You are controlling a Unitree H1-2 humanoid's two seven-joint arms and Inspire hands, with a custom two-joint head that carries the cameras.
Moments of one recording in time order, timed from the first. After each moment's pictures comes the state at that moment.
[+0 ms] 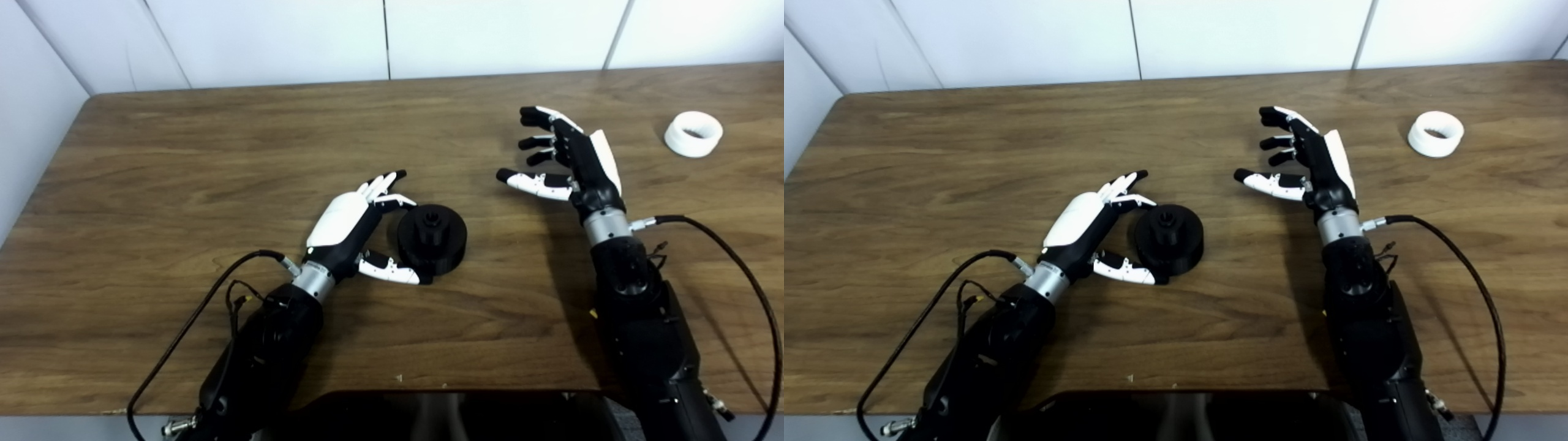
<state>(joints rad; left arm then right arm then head) -0.17 0.22 -0.38 0.06 0.59 -0.09 -0.02 -0.27 -0.13 0.05 0.10 -0.29 0.00 -0.06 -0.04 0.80</state>
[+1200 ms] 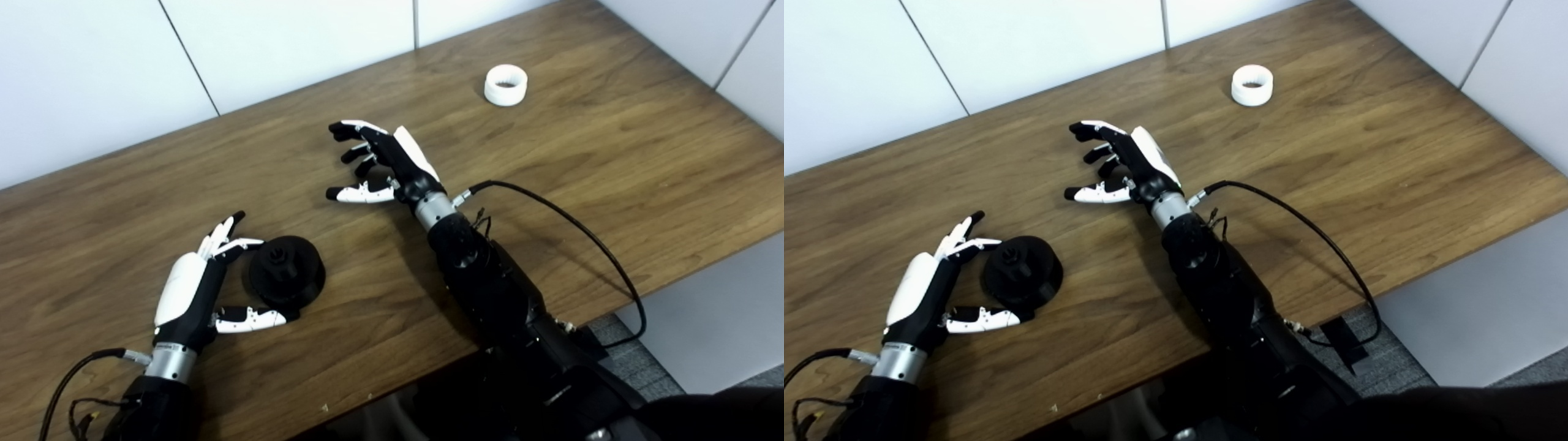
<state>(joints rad) -0.15 0.29 -0.29 0.09 0.52 -0.22 -0.08 -0.28 -0.05 0.10 0.15 -0.38 0.02 -0.13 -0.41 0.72</state>
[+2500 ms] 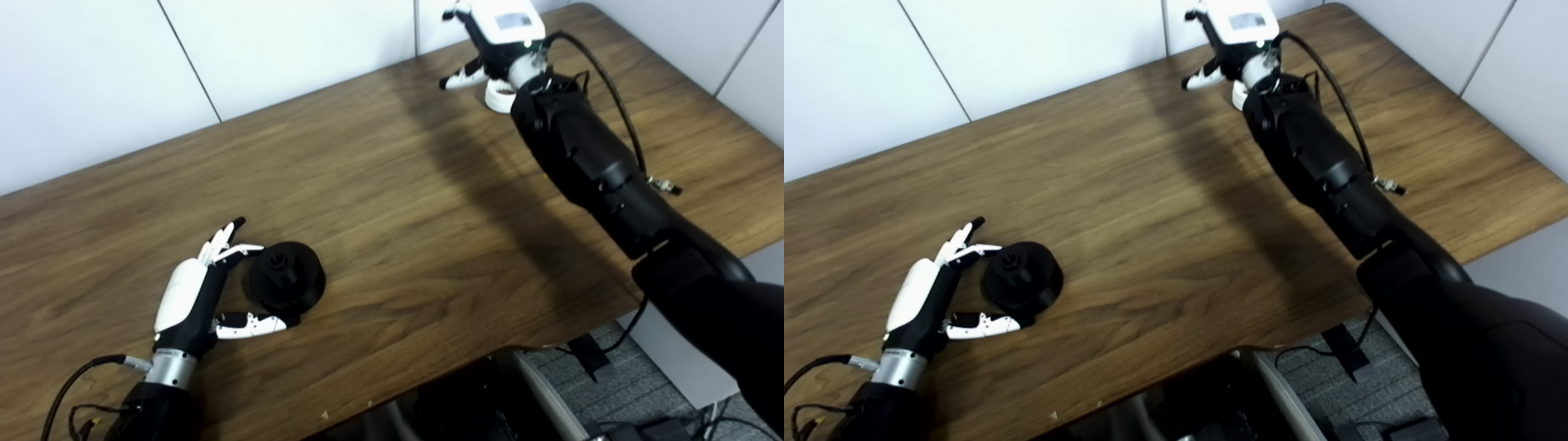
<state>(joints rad) -0.15 0.28 -0.28 0.09 0.54 -0.22 -0.08 -0.60 -0.54 0.18 0.24 -0.99 0.32 0.07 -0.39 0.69</state>
